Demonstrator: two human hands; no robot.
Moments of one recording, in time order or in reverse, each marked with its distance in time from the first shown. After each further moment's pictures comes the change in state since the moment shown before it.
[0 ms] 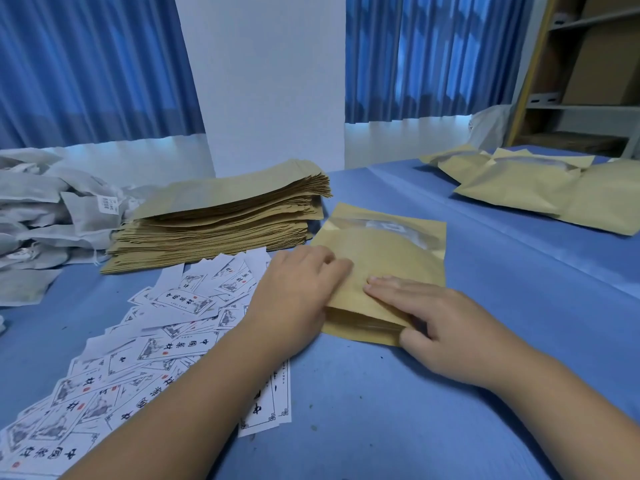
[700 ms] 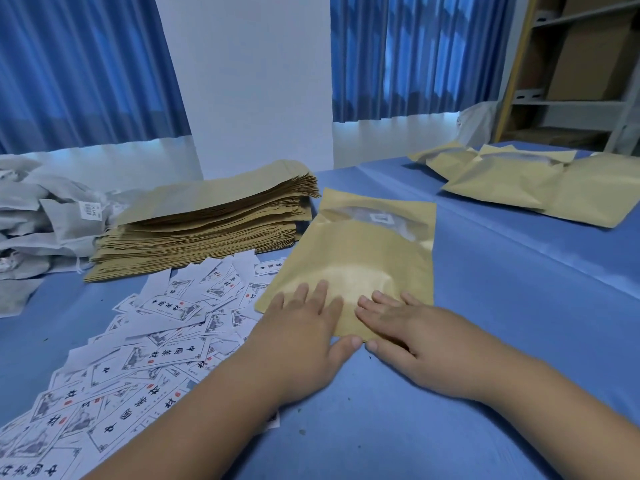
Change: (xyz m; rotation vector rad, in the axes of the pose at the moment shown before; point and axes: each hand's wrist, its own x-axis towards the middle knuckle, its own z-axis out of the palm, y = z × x) left_hand -0.017 0.027 0.002 0.022 -0.658 -0.146; right_hand -0.004 -0.001 0.011 -0.171 -0.195 0.052
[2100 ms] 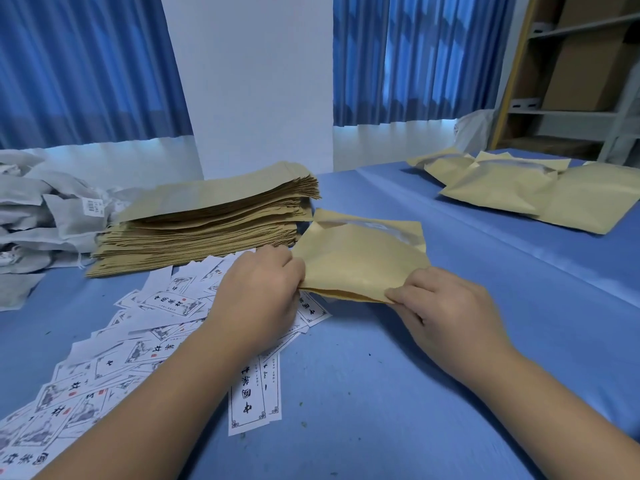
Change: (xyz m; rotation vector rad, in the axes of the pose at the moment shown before) left_hand -0.001 -0.041 -0.018 -0.032 0.786 0.091; right_hand -0.002 0.002 -0.002 -0.270 0.830 -0.019
